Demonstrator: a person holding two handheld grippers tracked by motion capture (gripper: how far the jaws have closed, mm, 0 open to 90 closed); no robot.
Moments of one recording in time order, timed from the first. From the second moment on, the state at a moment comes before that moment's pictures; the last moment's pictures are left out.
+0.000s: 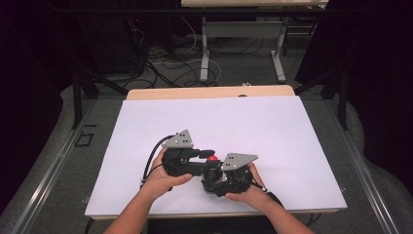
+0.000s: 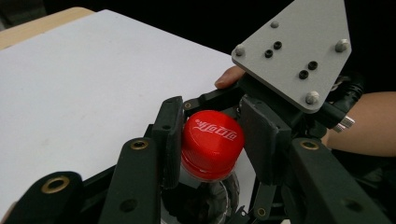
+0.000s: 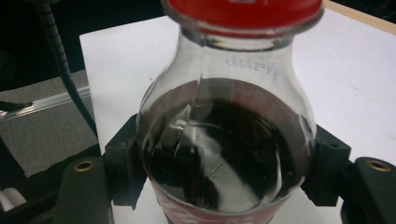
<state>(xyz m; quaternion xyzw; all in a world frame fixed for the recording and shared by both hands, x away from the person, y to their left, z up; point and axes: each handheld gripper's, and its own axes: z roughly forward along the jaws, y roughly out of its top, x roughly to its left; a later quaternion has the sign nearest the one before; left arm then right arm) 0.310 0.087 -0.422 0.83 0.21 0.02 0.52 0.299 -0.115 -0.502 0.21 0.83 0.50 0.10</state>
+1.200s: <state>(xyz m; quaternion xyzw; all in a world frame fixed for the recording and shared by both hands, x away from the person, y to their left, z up) 0.308 0.088 -0.427 0.82 0.21 0.02 0.53 0.296 -0.110 -0.502 0.21 0.84 0.50 0.10</state>
